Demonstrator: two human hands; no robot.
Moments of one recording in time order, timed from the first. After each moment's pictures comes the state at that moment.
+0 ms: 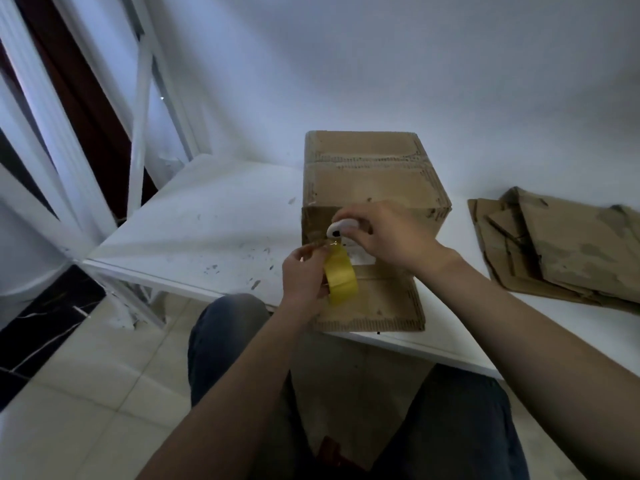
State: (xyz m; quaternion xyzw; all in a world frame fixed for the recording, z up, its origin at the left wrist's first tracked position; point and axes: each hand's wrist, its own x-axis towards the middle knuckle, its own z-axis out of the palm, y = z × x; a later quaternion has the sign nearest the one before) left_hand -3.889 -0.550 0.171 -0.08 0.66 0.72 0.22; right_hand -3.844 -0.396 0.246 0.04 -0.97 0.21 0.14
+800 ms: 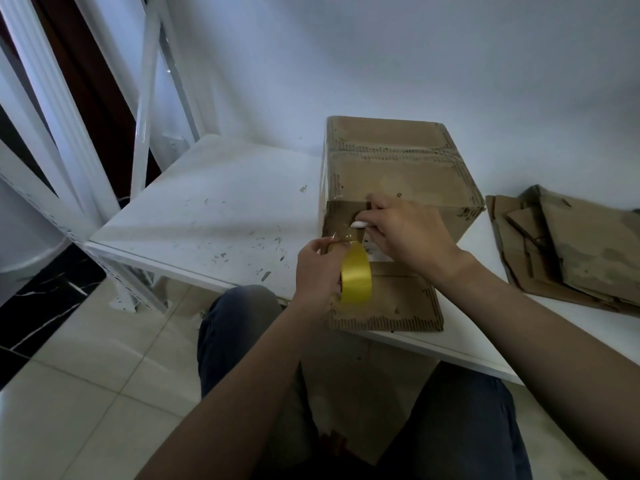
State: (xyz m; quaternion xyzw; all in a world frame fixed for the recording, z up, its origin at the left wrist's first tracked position) left_hand -3.900 -0.556 0.167 -0.05 0.69 0.69 0.22; right_hand -3.859 -0.405 0.229 0.05 -0.99 -0.02 0.16
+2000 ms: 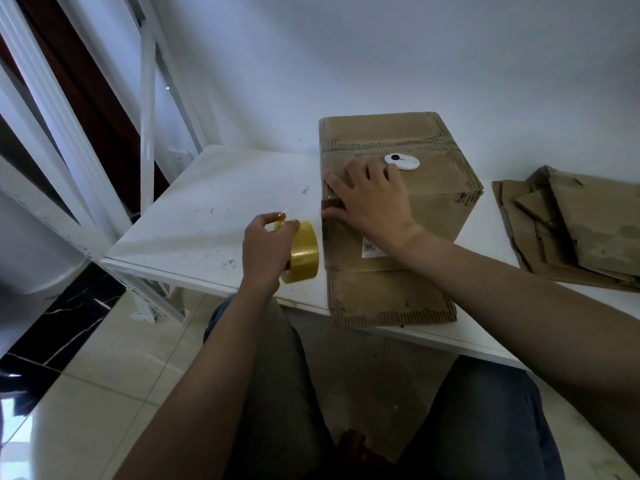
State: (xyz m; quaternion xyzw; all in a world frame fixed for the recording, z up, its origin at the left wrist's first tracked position) left_hand -3.946 -0.609 0.197 -0.02 0.80 0.59 0.07; right_hand -3.913 -0.419 0.215 -0.04 -0.96 -0.21 0.20
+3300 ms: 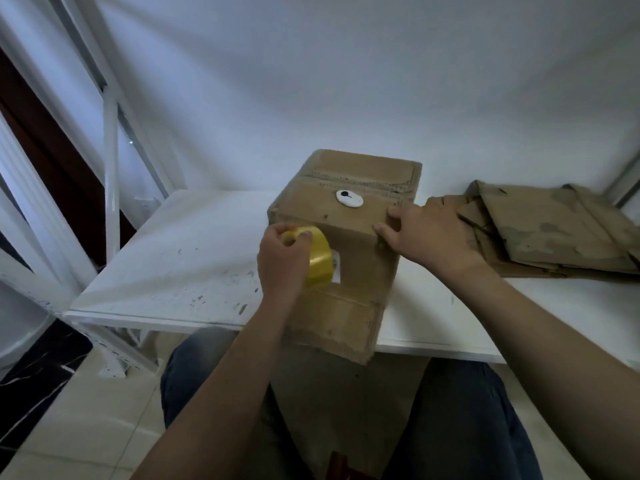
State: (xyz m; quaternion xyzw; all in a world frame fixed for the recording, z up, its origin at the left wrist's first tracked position) left_hand -3.888 -0.541 0.231 0.06 0.81 0.58 0.03; right_hand -3.787 -0.350 0.258 -0.25 -0.96 -0.01 0.11
